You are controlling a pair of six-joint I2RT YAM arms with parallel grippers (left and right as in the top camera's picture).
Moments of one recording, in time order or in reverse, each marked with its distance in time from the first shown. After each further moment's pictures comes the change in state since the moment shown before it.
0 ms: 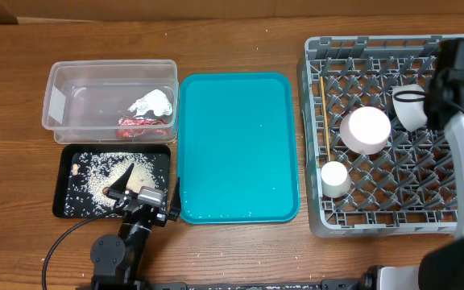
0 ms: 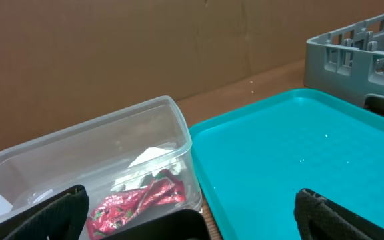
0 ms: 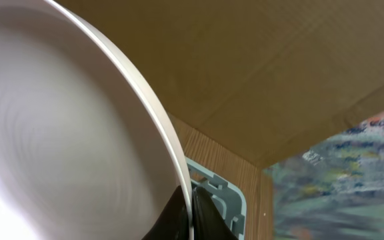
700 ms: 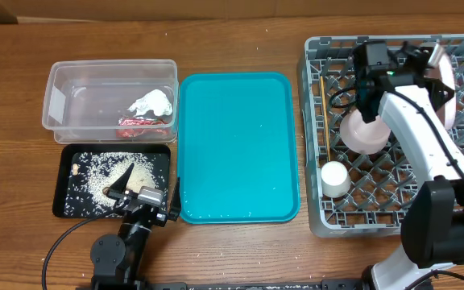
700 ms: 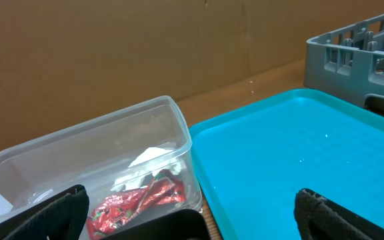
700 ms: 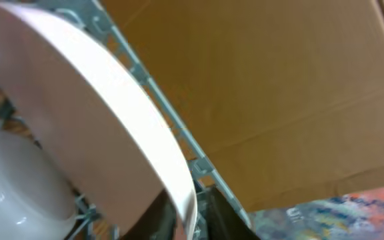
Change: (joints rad) left arm 0.000 0.000 0.000 0.000 0.000 0.000; right arm 0.268 0.216 -0.001 0.000 0.153 -0.079
